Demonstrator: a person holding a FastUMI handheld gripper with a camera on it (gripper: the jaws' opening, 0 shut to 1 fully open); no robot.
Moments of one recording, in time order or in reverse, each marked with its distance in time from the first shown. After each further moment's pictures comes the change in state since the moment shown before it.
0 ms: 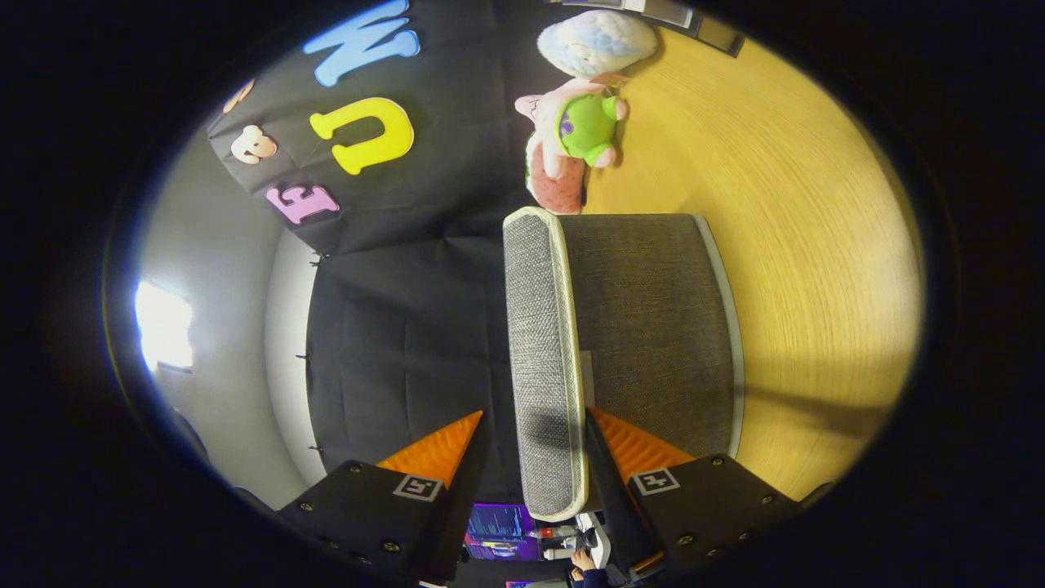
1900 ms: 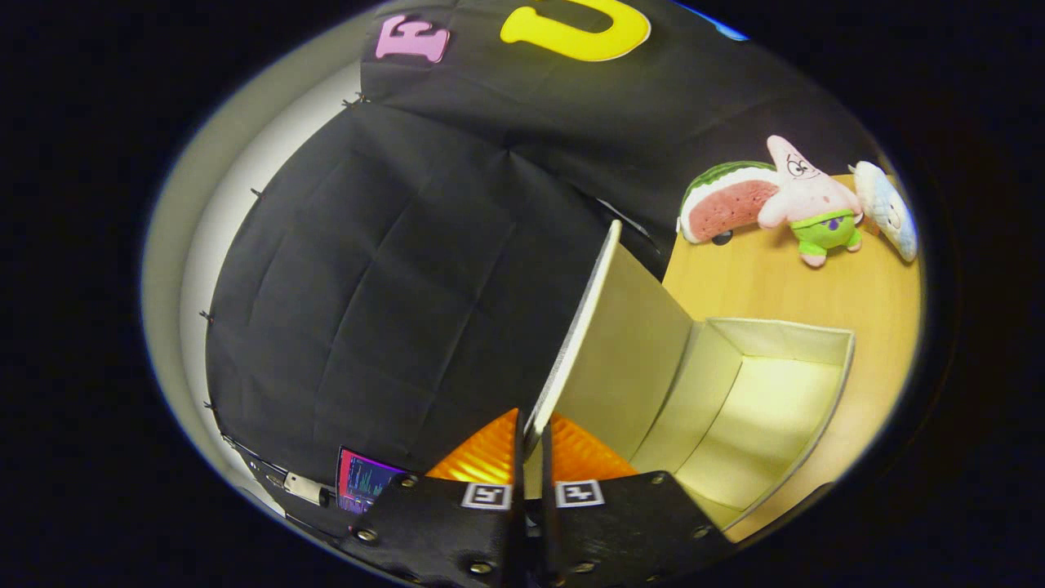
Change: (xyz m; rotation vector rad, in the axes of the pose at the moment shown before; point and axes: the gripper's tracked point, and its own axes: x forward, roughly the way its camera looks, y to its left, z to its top) arm 0.181 0.186 -0.044 -0.607 0.194 -0.295
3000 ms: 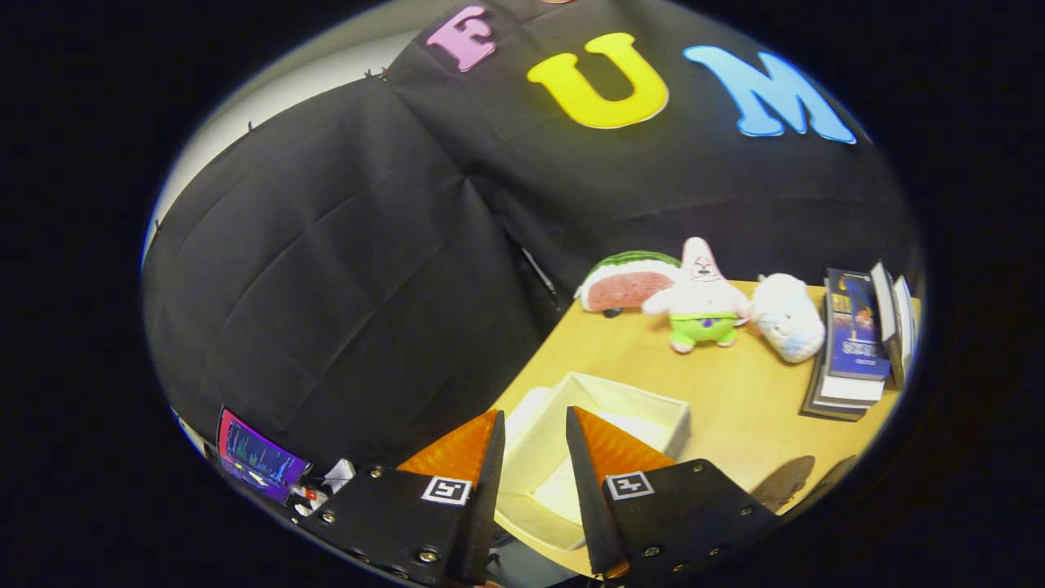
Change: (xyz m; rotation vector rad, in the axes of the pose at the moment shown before) arm -0.128 -0.093 0.018 -0.230 -0.159 -0.421
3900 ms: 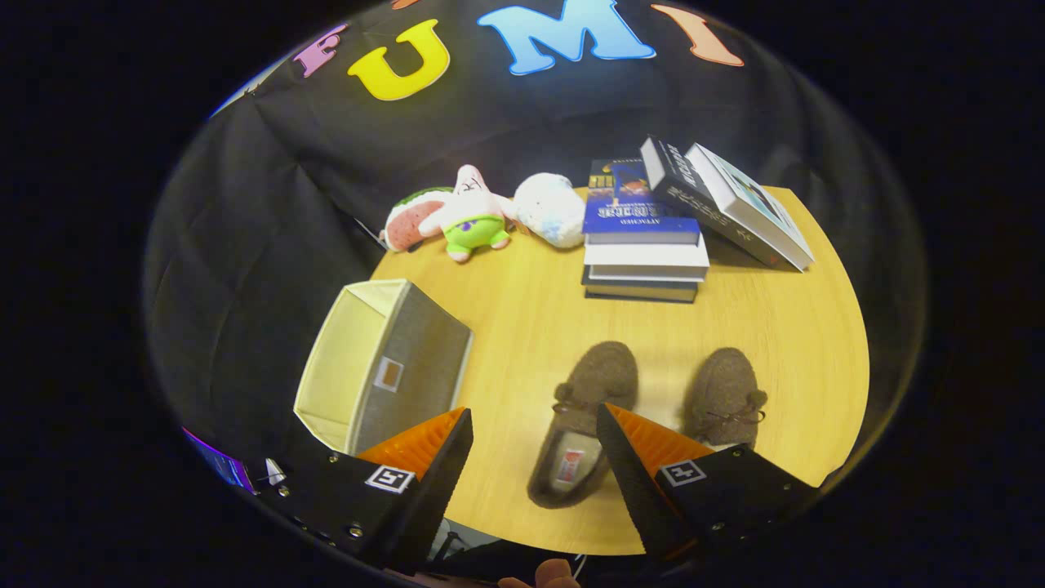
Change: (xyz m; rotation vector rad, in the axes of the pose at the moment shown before) arm -0.107 -0.210 -0.160 0.209 0.176 -0.437
